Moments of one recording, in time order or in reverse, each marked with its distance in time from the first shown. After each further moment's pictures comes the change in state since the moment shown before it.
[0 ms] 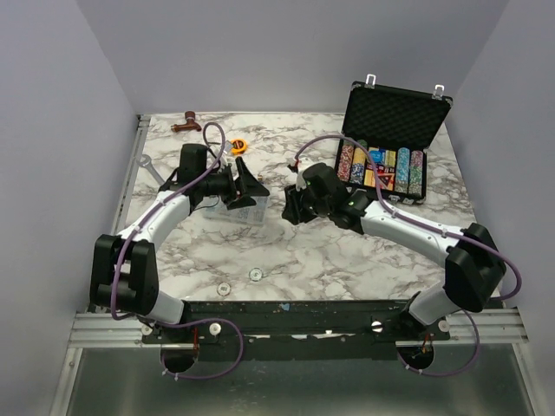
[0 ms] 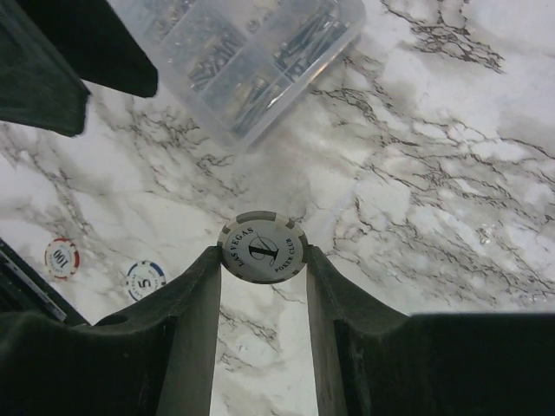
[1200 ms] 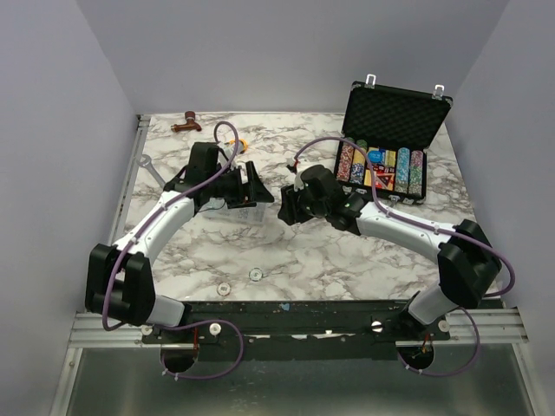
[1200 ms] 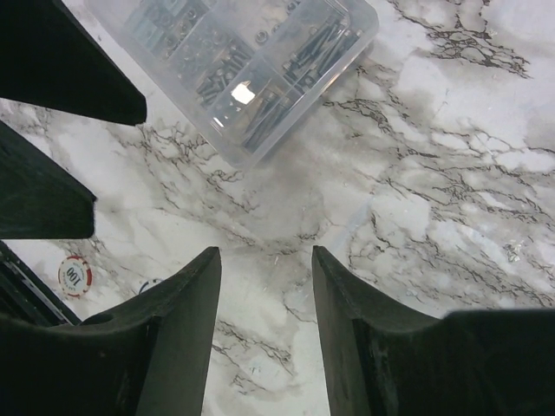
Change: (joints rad) left arm -0.116 -0.040 0.069 -0.175 -0.172 0.166; right arm 0.000 0.014 -0.044 0.114 -0.041 0.045
